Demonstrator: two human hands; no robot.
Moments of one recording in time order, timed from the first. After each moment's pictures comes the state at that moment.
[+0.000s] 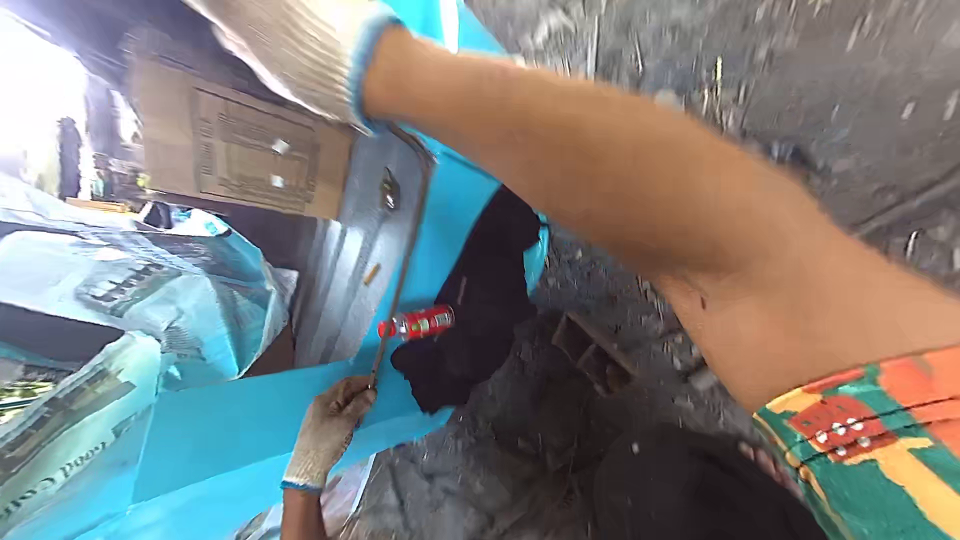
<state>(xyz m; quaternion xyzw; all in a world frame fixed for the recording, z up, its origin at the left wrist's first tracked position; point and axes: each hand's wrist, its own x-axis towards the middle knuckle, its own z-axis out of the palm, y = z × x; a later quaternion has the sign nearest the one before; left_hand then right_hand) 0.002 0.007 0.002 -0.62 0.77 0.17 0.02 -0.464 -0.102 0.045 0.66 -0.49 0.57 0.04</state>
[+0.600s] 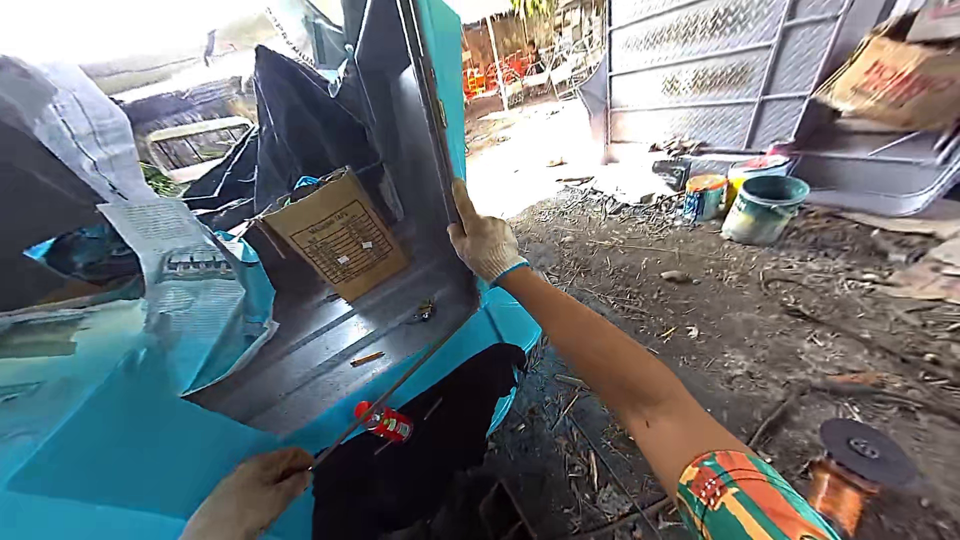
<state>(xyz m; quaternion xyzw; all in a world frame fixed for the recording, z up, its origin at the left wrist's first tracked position) 0.014 0.005 0.000 -0.61 0.78 0.14 0.00 -0.454 -0.061 0.088 0.58 -0.69 0.43 0.06</state>
